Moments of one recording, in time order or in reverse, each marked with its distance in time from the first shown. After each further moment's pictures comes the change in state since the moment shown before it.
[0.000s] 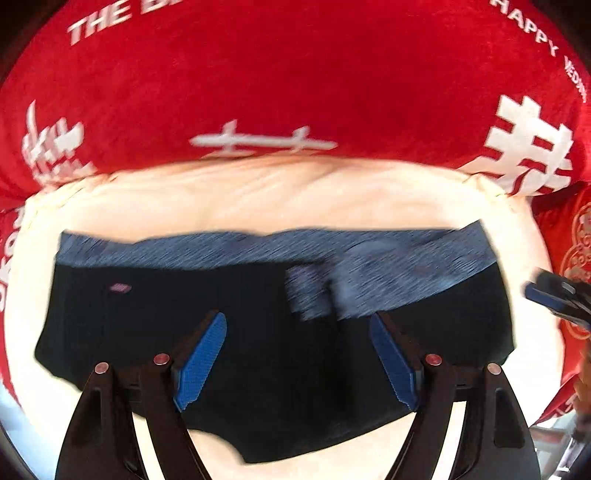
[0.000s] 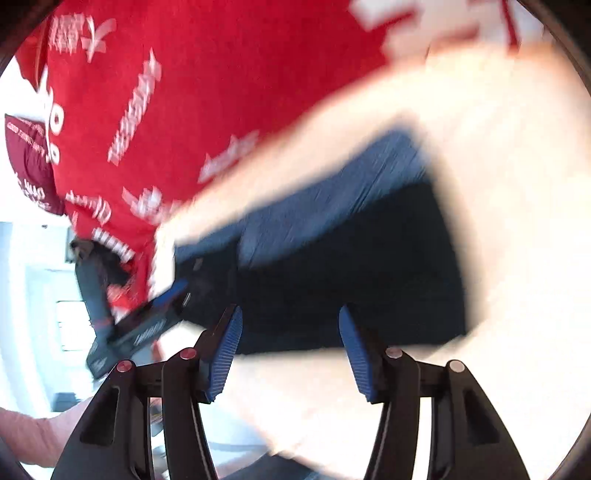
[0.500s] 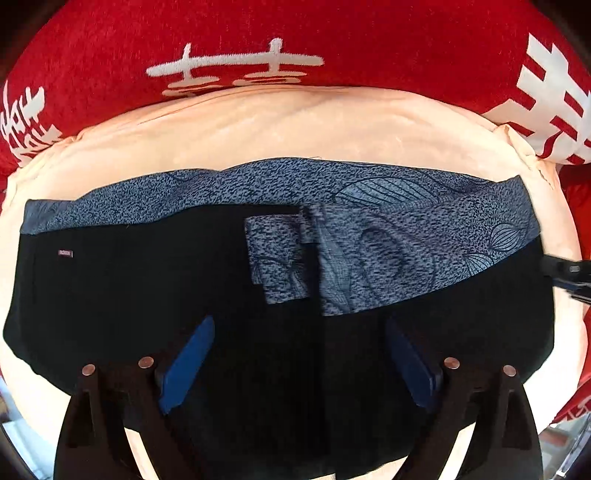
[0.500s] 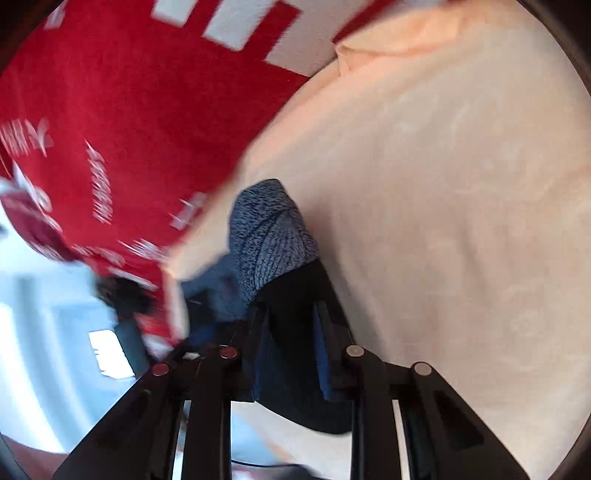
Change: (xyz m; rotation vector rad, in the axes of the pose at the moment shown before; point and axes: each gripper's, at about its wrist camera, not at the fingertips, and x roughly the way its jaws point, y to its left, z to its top) left arm 0.068 -0.018 -0.019 -0.018 0.130 0.052; right arm 0.039 -0.063 0.036 0.114 0.136 -0.020
